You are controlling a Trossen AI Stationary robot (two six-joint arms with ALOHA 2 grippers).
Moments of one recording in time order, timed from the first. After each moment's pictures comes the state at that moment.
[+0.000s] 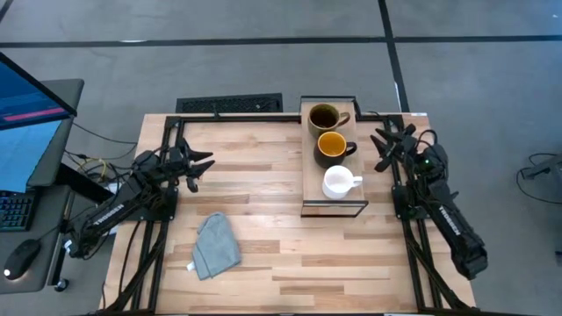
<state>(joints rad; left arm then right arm) 0.72 0.02 0.03 0.03 0.39 -0.05 -1.17 0.00 0.01 0.13 -0.53 -0.05</state>
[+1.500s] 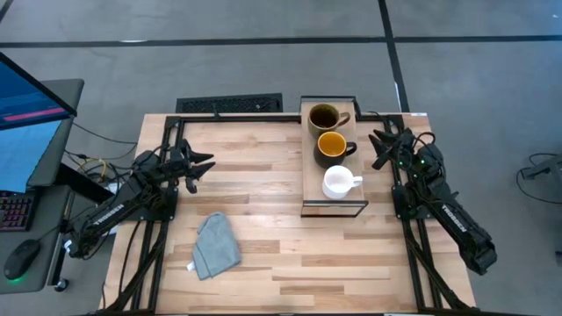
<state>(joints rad) 0.72 0.02 0.03 0.03 0.43 -0.14 -1.03 0.03 0.01 0.06 -0.30 0.16</state>
